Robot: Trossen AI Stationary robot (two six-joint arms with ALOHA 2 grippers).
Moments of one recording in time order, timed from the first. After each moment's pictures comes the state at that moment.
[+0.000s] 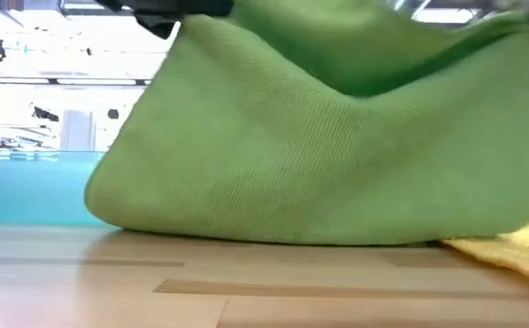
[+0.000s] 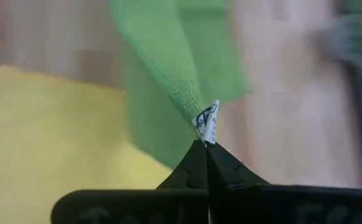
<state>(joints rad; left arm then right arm) -0.58 1.56 0.85 0.27 -0.67 0.00 0.86 1.69 1.42 -1.29 0.60 0.78</state>
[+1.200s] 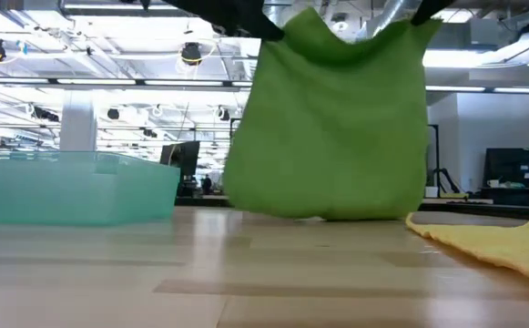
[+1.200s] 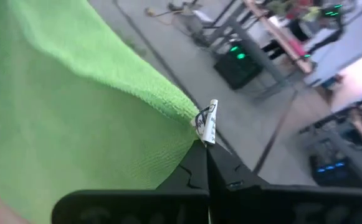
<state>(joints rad) 0.09 1.46 1.03 0.35 -0.43 0.44 0.36 1.22 1.35 -1.56 1.10 0.70</state>
